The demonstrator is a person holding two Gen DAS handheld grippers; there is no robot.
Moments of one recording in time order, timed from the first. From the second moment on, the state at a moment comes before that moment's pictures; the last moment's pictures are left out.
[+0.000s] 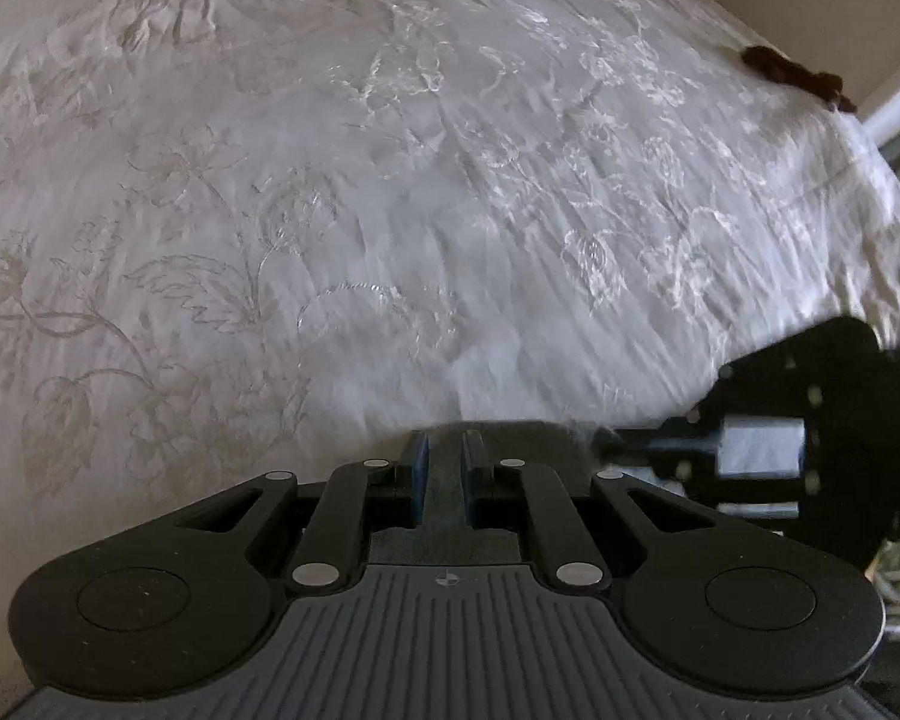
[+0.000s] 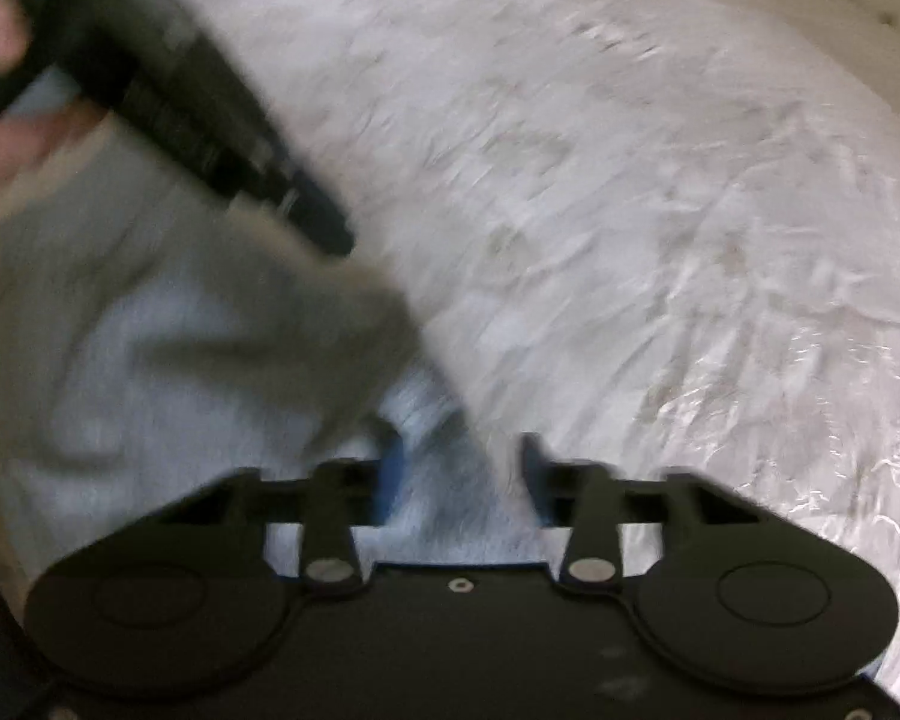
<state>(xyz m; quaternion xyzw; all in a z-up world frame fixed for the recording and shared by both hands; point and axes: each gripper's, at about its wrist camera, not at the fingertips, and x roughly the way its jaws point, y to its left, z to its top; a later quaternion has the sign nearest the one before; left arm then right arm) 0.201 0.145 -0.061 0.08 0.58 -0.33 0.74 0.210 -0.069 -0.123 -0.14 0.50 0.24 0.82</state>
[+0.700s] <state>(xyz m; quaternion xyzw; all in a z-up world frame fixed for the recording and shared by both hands) 0.190 0.094 -0.072 0.19 0.57 -0.44 0.66 0.137 -0.053 -0.112 -0.08 0.51 0.24 0.82</state>
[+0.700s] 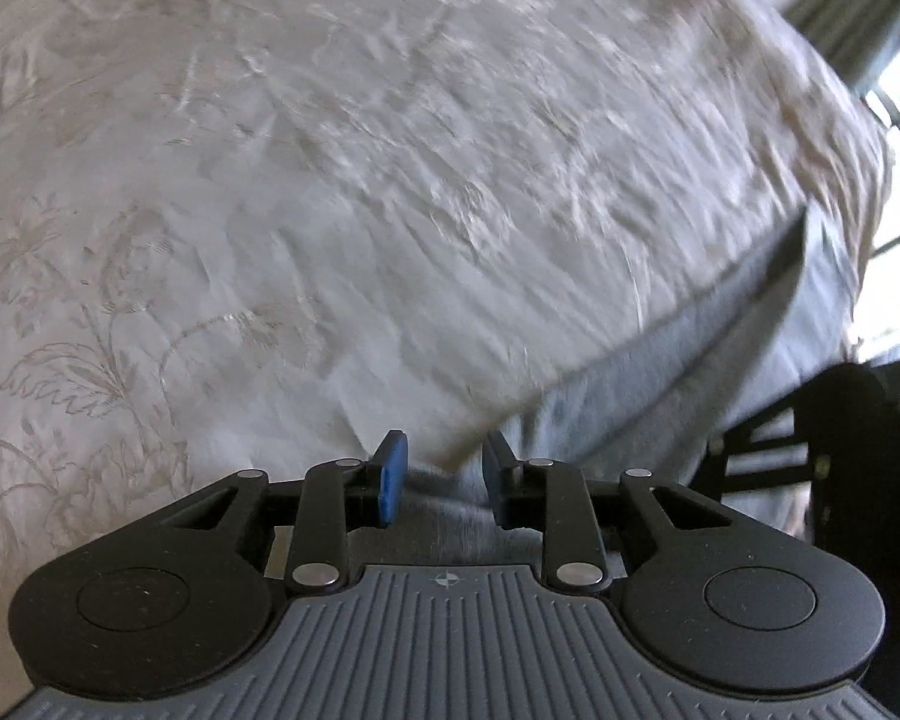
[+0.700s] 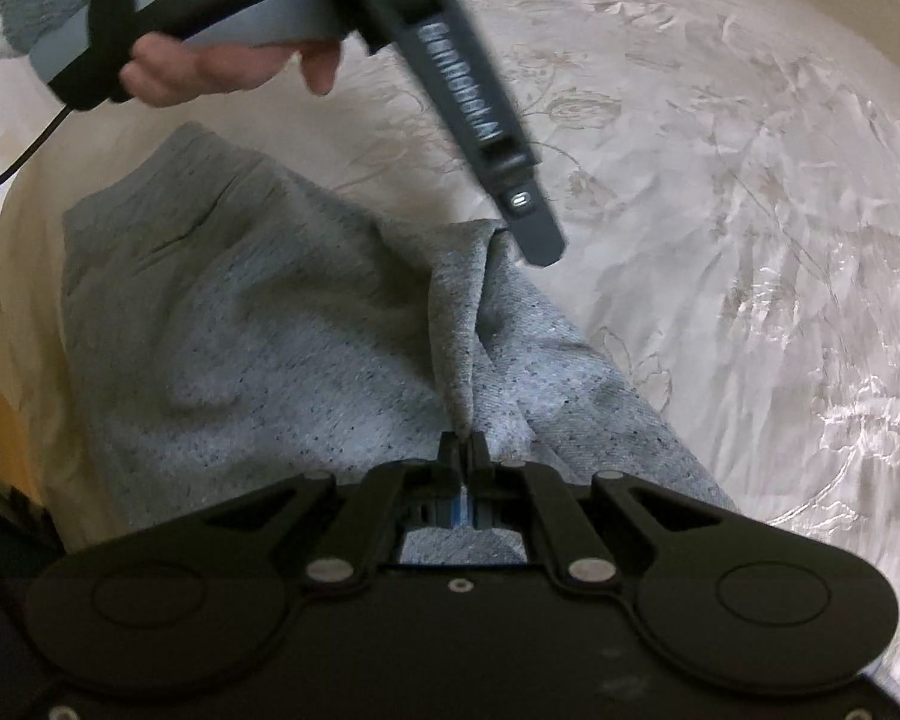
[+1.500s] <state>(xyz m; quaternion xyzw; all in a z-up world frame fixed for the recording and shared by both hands) 0.217 0.117 -0.123 0.10 0.66 -0.32 0.68 0.152 -0.069 -0.112 -0.06 0.49 0.21 0.85</state>
